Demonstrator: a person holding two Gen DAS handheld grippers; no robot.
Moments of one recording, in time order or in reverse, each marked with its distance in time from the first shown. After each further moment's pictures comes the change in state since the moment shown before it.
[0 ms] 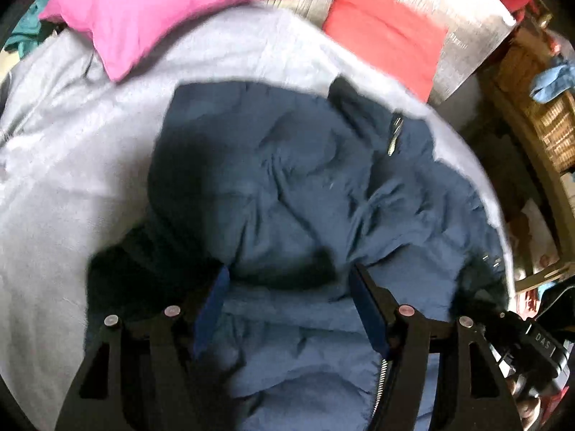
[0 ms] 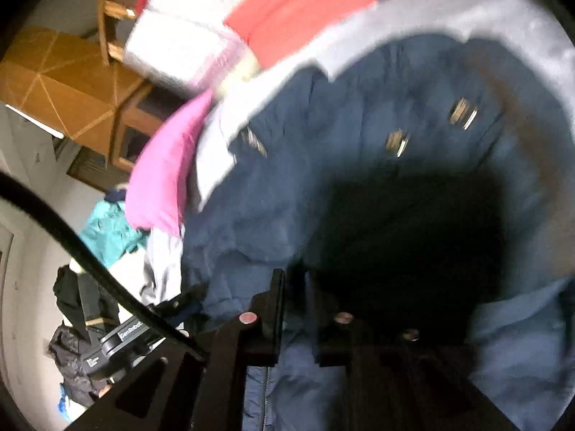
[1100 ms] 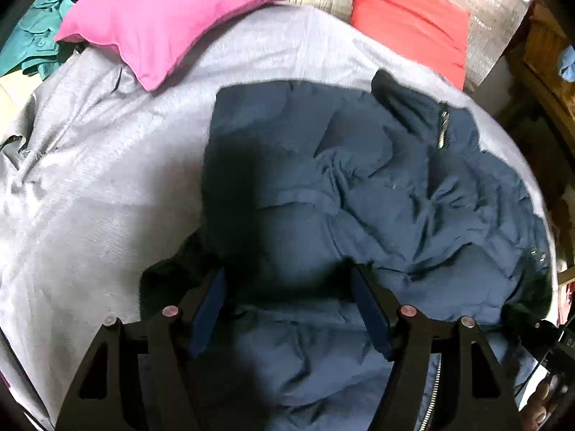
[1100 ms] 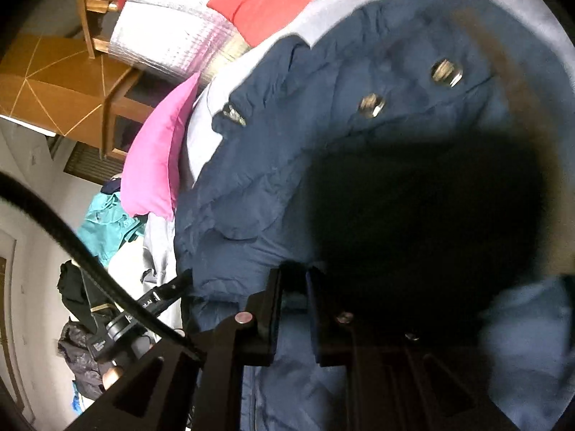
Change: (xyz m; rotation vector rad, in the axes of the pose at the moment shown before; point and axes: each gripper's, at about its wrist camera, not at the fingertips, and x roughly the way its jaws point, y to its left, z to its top) left arm 0.001 0.012 -0.001 0.049 0.012 0.190; right arm 0.004 -0.017 -0.013 0.050 0.128 0.011
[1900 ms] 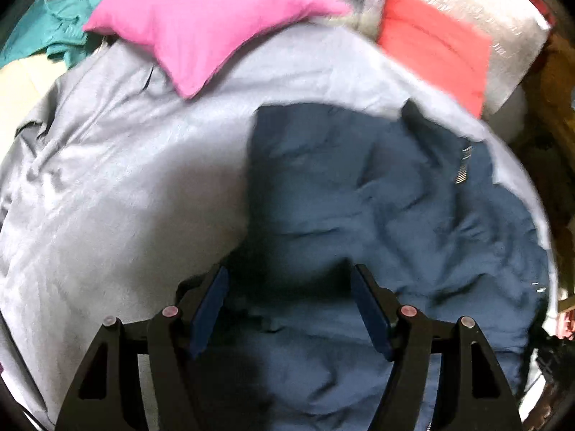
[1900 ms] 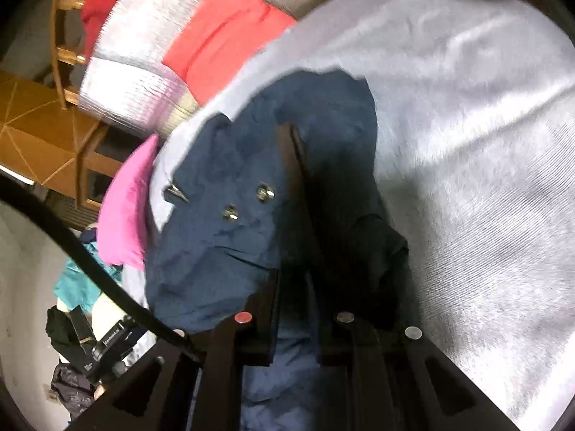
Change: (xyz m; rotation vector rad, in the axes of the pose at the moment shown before) left arm -0.003 0.027 0.001 -0.084 -0.003 0.063; right arm -0.061 -0.063 0.016 0.117 -0.120 -0.117
